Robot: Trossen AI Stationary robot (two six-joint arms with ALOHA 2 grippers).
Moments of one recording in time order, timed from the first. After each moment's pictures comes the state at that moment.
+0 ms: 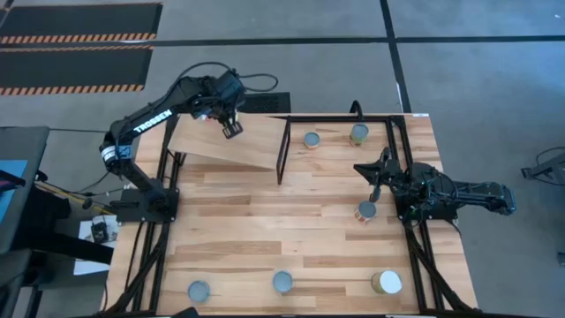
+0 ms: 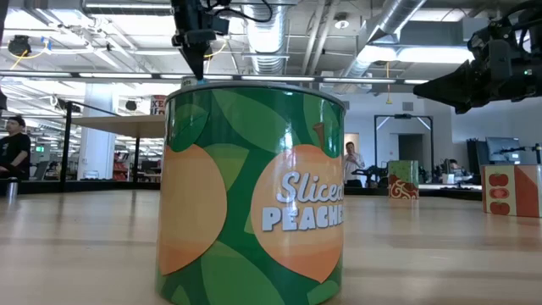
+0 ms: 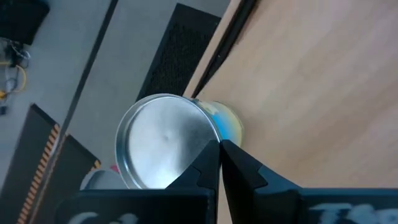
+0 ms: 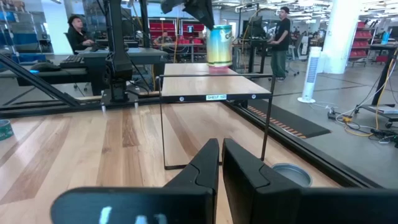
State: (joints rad) left arm 0.56 1.59 1.75 -1.29 -0.35 0.15; right arm -0.13 0.04 0.02 0.04 0.23 0.00
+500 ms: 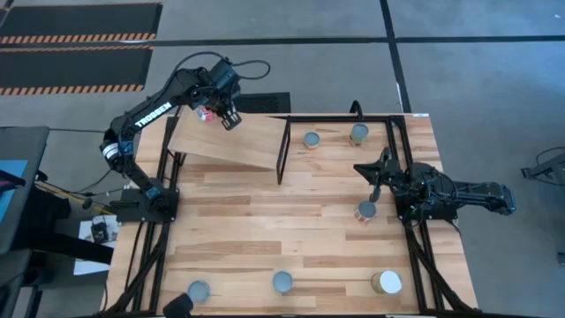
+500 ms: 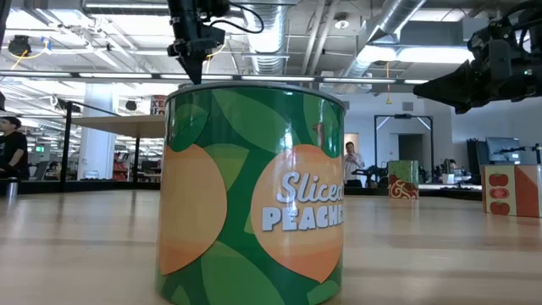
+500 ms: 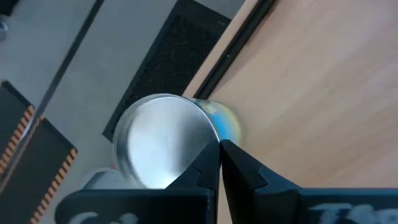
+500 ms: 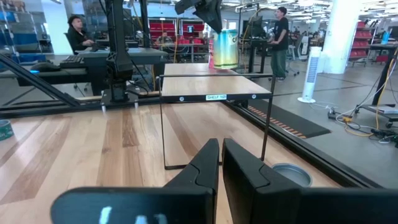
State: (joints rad) left arm 0.67 1.61 1.75 -1.26 -0.26 0.13; right arm -0.13 0.04 0.02 0.04 0.23 0.00
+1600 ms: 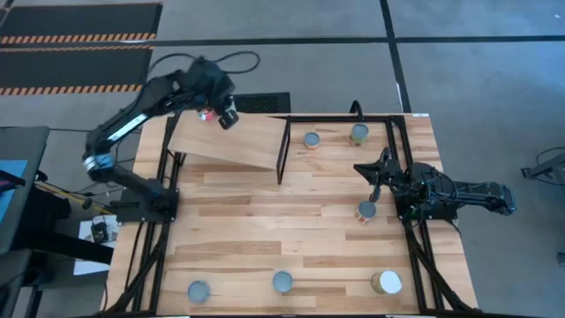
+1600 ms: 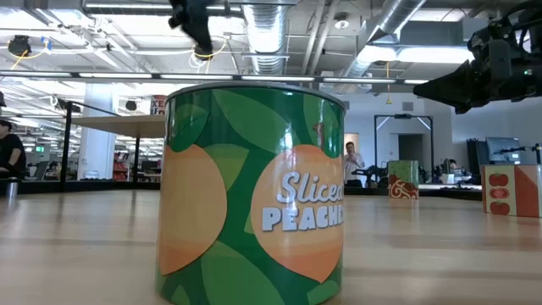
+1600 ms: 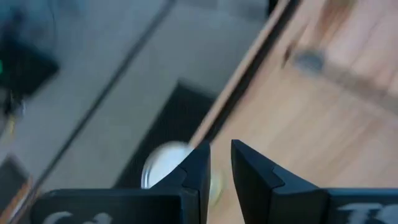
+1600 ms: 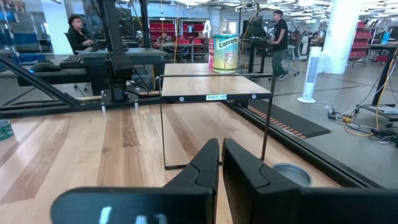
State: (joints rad) left arm 0.57 1.41 1.71 -1.06 -0.23 0.18; right arm -0.13 0.04 0.02 0.04 0.23 0.00
